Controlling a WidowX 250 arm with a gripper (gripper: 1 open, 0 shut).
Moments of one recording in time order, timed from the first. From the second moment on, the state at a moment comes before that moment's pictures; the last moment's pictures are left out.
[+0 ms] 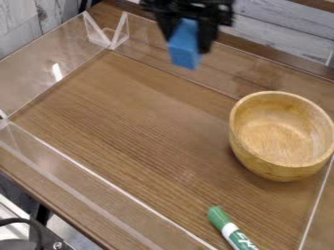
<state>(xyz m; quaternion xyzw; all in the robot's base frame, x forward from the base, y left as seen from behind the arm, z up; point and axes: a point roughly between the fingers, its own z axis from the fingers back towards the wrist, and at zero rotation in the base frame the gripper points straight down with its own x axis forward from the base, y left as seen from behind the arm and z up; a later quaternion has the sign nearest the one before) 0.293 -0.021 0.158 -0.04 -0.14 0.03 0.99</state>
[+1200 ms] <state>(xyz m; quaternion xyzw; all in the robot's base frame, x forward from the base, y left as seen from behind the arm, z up) 0.288 -0.132 0.130 -0.03 -0.15 0.02 0.99</state>
